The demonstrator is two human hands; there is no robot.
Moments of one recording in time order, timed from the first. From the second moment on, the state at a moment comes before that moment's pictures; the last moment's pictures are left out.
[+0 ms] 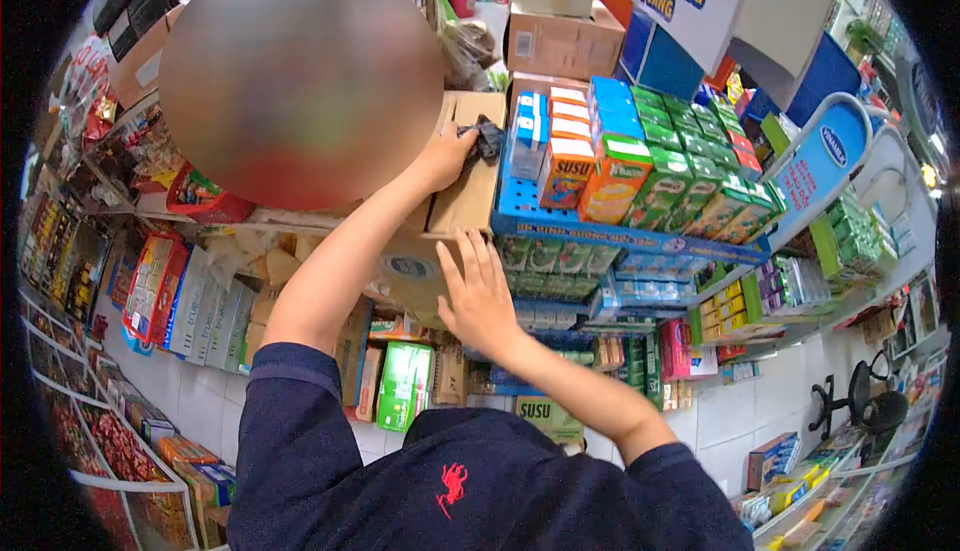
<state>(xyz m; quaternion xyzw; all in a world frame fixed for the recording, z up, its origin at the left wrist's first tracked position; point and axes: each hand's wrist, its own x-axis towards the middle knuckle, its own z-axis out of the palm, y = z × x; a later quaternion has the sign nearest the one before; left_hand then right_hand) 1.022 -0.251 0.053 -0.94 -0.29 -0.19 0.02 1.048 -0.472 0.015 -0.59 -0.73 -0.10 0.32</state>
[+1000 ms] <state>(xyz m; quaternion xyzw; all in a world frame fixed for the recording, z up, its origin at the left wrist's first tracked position) 1.049 -0.162 0.055 -0.90 -0.32 -0.19 0.25 1.059 -0.458 0.025 -0.61 -0.73 -0.15 0.26</state>
